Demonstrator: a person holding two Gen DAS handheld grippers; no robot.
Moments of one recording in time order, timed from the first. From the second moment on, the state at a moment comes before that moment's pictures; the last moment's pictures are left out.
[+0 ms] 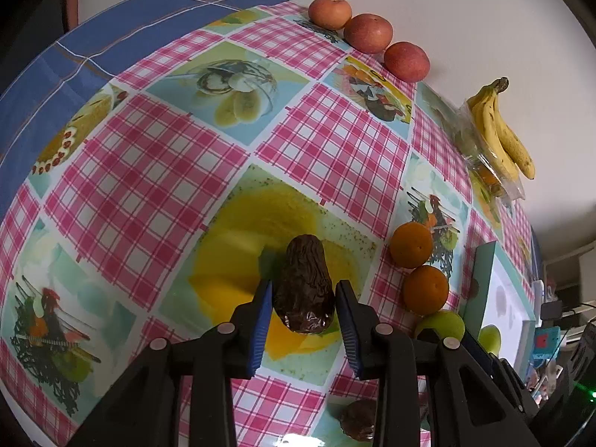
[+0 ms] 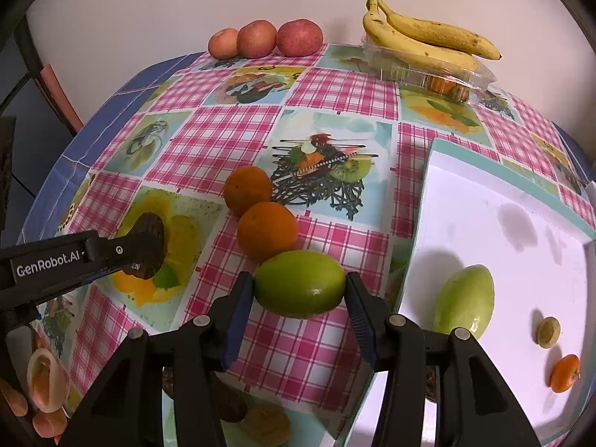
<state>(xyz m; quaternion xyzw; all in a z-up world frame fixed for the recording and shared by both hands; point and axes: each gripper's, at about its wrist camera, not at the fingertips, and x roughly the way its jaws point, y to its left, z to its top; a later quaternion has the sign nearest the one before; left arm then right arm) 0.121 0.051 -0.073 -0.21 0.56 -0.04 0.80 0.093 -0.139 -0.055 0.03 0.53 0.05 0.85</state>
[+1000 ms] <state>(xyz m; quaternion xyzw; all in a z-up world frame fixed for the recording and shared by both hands) 0.106 0.022 -0.037 -0.20 0.53 -0.09 0.82 0.066 -0.193 0.003 0.11 0.48 0.02 0.87</state>
